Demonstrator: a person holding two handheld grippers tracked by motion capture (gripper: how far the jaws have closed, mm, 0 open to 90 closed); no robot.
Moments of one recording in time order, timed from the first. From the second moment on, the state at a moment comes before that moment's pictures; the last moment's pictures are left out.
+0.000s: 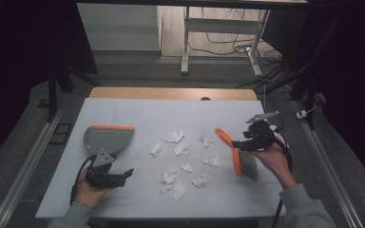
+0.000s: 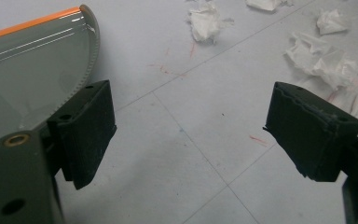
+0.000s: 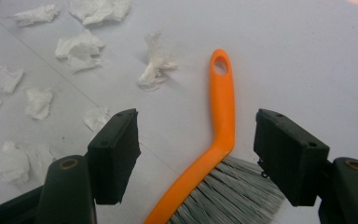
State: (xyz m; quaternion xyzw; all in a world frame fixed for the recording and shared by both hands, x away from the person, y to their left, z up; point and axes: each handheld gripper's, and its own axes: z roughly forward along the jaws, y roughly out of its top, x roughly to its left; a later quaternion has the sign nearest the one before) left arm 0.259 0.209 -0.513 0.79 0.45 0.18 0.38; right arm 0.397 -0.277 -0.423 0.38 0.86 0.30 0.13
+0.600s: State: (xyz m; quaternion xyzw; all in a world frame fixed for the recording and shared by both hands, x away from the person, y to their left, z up) left arm 0.260 0.209 -0.515 0.79 0.44 0.17 0.38; right arm 0.455 -0.254 -0.462 0.43 0.89 0.17 0.07
